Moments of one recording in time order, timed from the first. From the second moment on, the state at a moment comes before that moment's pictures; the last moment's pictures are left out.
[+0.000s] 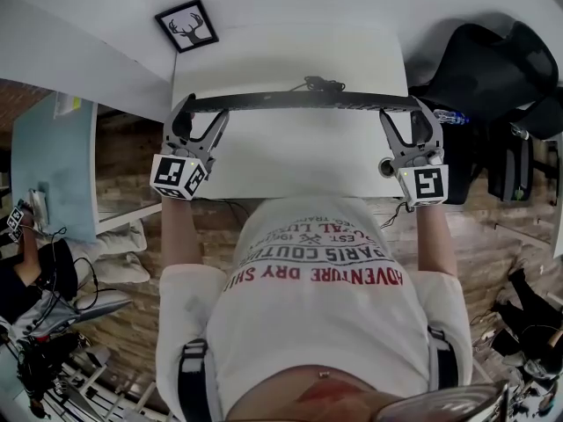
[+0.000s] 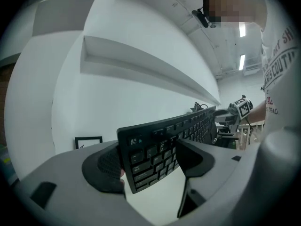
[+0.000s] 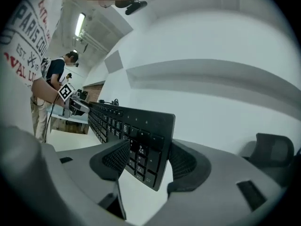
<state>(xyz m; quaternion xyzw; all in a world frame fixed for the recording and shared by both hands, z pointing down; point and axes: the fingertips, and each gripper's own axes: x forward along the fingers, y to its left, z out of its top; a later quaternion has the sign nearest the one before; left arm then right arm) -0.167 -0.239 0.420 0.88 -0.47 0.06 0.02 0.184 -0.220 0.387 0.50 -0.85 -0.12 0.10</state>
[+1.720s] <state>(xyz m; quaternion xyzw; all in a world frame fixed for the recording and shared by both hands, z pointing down) -0.162 -0.205 0.478 0.86 -0.46 0.18 0.11 0.191 -0.196 0.503 0.47 -0.85 0.15 0.17</state>
